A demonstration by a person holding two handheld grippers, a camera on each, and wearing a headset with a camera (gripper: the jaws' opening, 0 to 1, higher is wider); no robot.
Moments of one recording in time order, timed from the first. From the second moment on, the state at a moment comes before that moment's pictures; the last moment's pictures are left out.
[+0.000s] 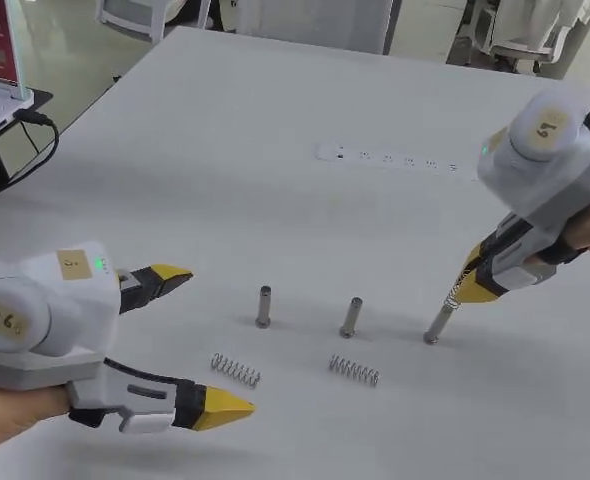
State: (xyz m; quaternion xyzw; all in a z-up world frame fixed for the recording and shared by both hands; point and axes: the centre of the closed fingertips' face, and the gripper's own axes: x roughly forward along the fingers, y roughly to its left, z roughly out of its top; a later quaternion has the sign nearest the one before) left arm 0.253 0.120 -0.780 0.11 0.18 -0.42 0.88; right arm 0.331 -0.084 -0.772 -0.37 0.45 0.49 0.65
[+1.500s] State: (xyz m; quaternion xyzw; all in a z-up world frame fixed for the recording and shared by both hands) left arm 0.251 0.120 -0.781 0.11 0.19 -0.42 0.88; right arm 0.331 -0.083 -0.830 -0.35 0.47 0.47 0.66
